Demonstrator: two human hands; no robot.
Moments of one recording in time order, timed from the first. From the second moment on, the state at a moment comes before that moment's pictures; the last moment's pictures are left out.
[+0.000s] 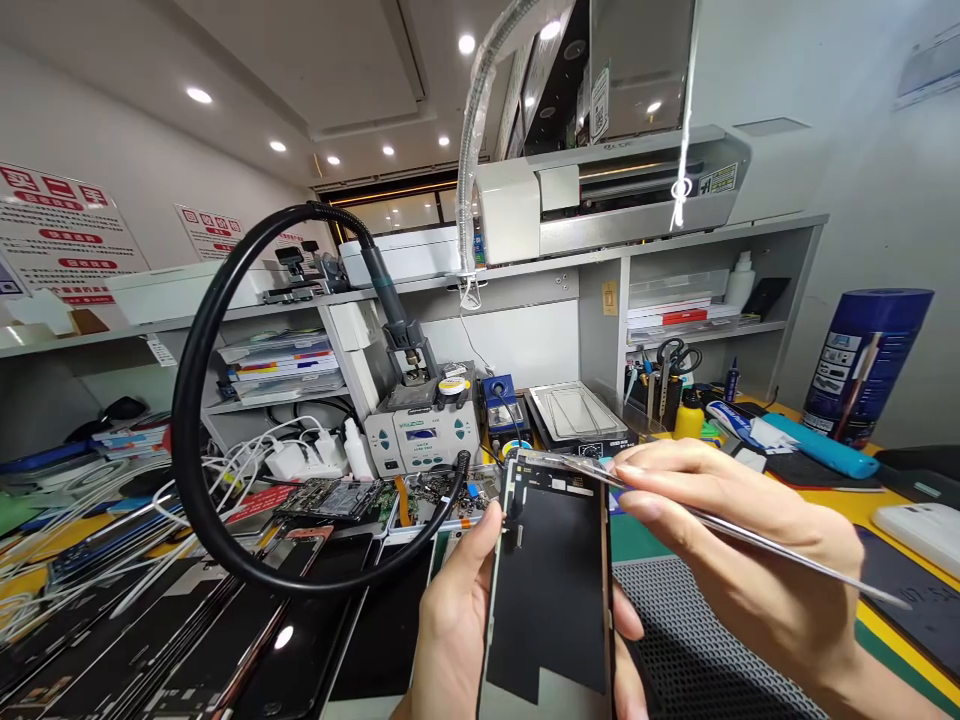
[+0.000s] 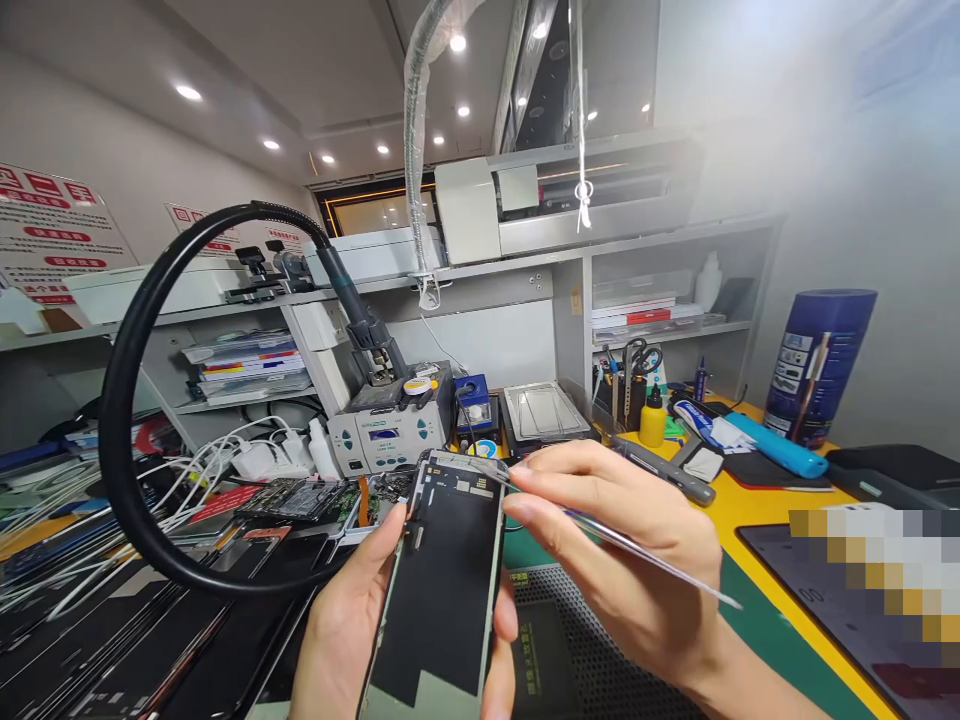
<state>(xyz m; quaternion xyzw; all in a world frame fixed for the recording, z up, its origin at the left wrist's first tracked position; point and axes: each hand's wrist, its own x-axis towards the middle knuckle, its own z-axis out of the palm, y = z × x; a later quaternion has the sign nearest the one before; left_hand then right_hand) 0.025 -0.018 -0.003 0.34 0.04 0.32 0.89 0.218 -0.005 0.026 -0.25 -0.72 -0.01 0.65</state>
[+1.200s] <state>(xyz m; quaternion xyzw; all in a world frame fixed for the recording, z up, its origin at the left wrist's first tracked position) 0.020 -0.014 0.017 0.39 0.20 0.24 0.87 0.236 -0.003 0.038 -0.20 -0.78 -0.05 0.58</state>
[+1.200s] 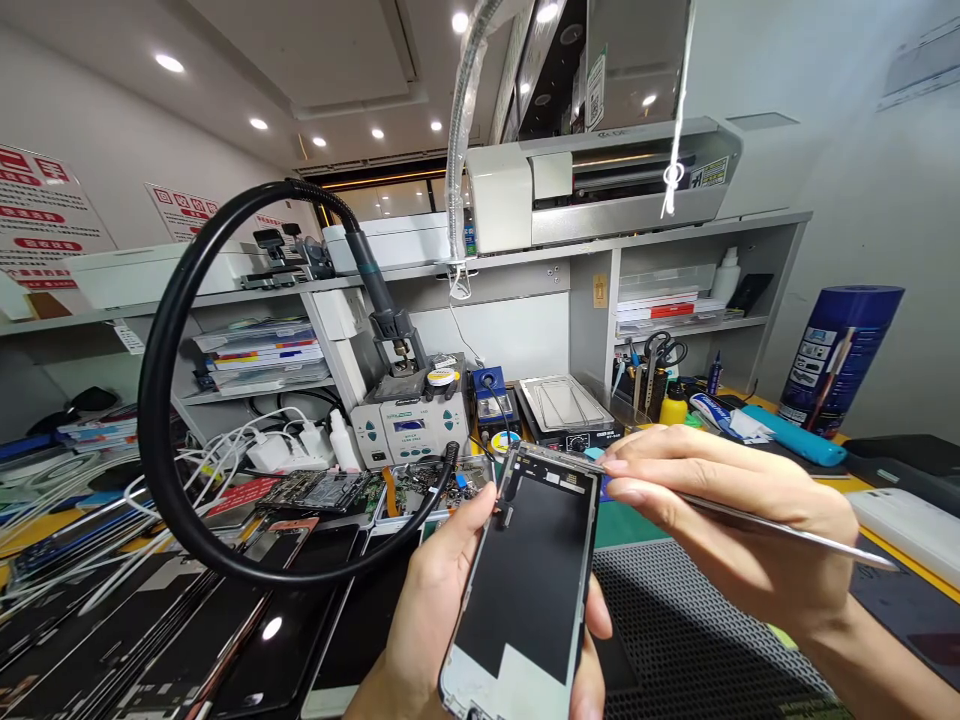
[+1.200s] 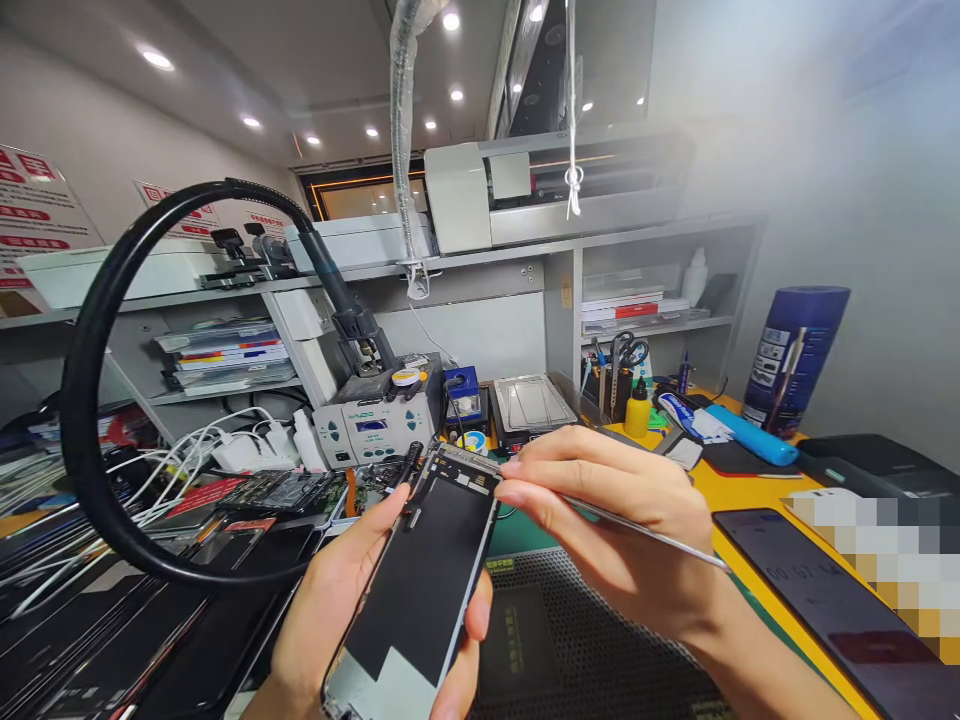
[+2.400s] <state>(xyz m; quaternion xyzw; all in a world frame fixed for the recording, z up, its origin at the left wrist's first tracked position) 0.023 -0.015 0.003 0.35 0.14 0.26 0.89 0.232 -0.002 0.033 -0.23 -0.74 0.07 0.63</state>
